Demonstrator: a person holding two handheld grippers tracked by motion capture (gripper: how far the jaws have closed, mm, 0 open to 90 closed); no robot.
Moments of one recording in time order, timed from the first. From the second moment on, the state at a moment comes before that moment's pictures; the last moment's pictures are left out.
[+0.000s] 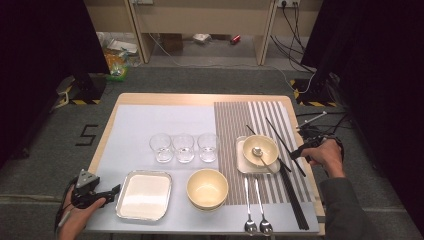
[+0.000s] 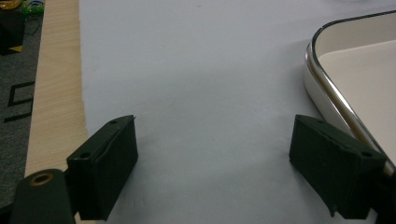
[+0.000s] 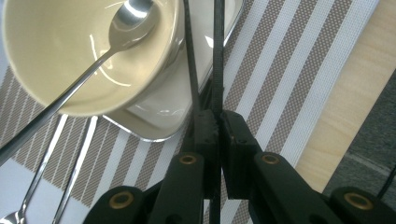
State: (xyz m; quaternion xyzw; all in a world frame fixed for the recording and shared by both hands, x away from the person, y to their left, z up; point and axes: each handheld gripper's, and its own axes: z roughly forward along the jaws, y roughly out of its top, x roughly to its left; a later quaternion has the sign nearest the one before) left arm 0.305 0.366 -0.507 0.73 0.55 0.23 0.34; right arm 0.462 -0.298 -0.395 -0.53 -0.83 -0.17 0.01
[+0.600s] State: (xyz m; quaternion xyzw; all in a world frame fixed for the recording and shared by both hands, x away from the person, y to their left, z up) left arm 0.305 0.366 -0.507 0.73 0.55 0.23 0.34; right arm 0.493 -0.277 -0.418 -0.51 -0.84 -0.16 0.01
